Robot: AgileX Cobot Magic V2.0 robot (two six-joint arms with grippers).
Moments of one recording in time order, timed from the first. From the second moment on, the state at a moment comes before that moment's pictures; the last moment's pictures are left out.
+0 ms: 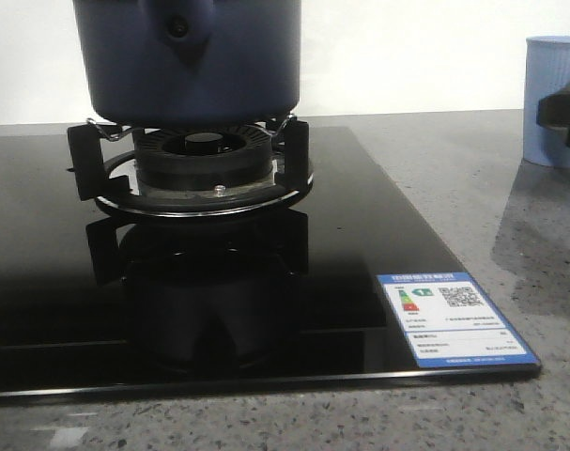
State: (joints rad) left arm 0.03 1.23 -1.33 -1.09 0.59 1.11; right arm -0.01 1.52 -0.45 -0.03 -0.85 0.01
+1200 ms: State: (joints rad) left arm 0.03 1.23 -1.33 -1.10 0.59 1.11; right arm 0.10 1.35 -0.74 -0.13 -0.37 0.01
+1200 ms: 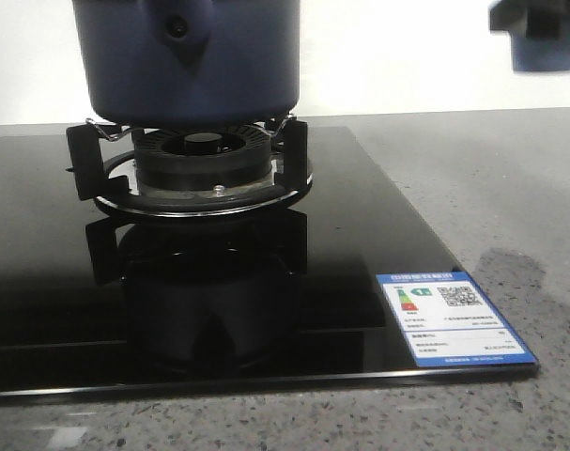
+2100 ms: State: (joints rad) left arm 0.03 1.23 -1.33 -1.12 0.59 1.11; right arm 0.59 1.49 -1.35 -0.73 0.42 0.01
